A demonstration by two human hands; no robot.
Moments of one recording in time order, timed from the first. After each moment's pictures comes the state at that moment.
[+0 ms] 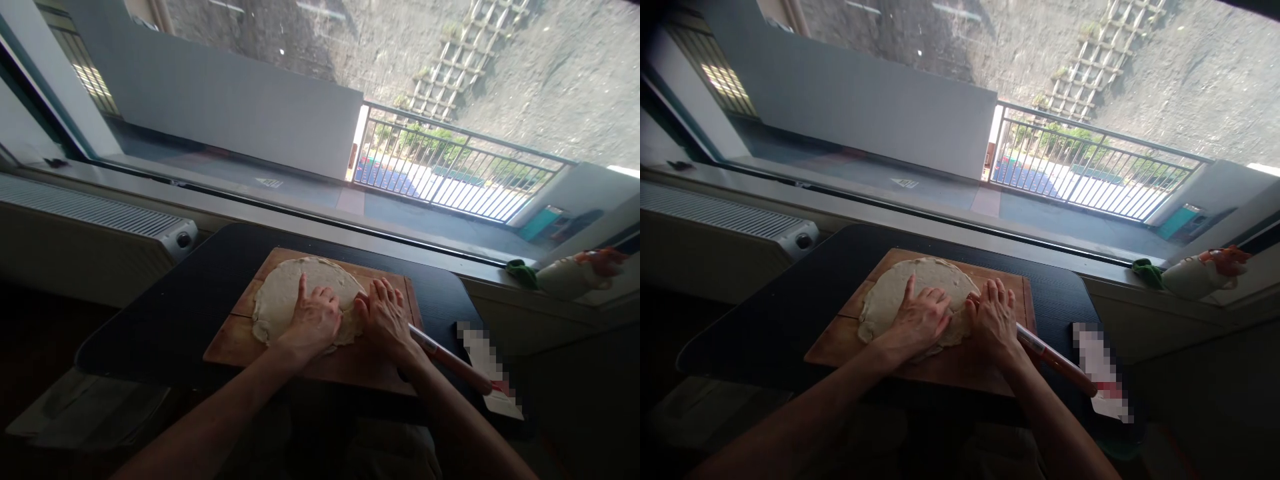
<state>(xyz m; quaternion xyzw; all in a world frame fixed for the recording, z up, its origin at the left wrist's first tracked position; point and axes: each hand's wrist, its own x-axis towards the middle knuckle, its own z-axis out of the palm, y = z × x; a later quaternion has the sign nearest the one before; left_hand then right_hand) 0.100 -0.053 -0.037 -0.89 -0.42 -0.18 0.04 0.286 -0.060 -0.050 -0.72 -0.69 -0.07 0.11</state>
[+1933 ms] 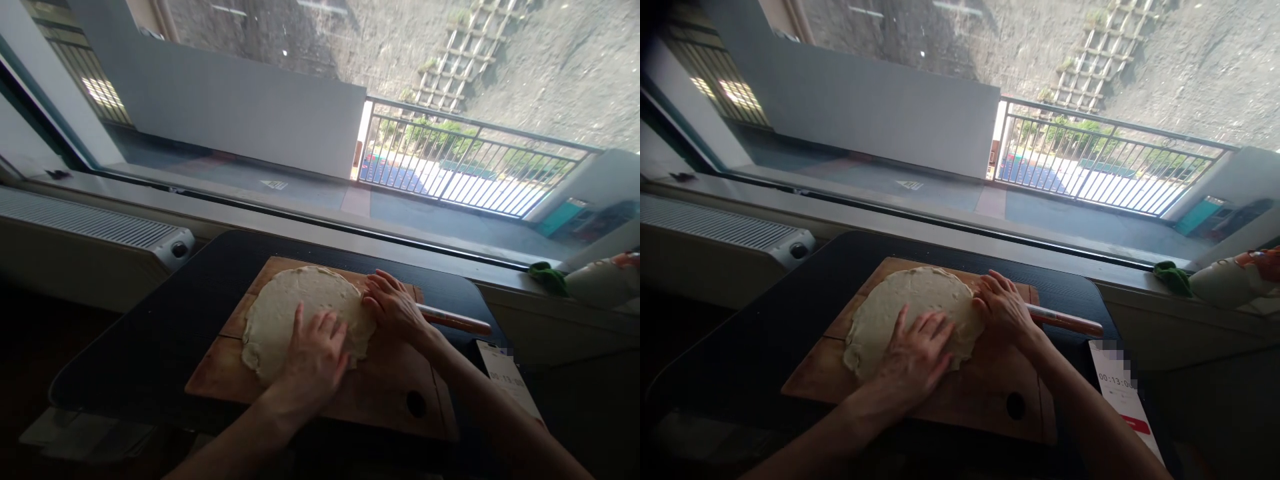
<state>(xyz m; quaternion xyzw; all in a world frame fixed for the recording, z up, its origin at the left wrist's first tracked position) 0.103 -0.072 -0.049 -0.89 -0.42 -0.16 0.00 0.325 -0.014 -0.040 -0.56 -0.82 -0.05 0.13</state>
